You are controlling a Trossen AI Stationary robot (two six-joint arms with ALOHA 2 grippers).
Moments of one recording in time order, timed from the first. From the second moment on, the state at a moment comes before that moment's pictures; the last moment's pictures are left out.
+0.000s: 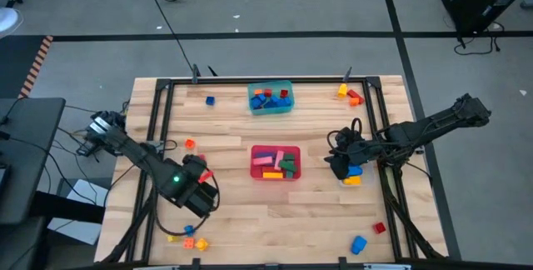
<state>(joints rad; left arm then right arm) -0.62 1.56 1.34 -1.52 -0.22 -1.65 0.33 0.94 0.74 -0.72 0.32 0.98</state>
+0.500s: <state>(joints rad) -0.73 1.60 1.34 -1.40 0.02 -1.84 0.33 0.94 0.74 -0.71 0.32 0.98</state>
